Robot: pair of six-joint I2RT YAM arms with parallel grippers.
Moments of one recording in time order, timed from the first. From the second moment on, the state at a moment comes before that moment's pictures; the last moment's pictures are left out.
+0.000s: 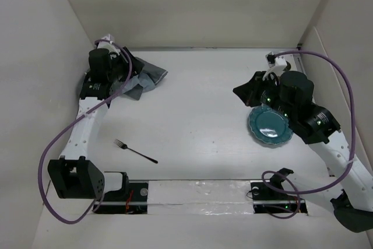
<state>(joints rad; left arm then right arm) -0.04 1.26 1.20 -0.31 0.25 -0.52 0.60 0.96 1.31 -0.60 -0.03 0.48</state>
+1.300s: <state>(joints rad) 0.28 1.75 1.27 -0.44 -0.23 -0.74 0.59 1.02 1.12 -0.57 -0.18 0.50</state>
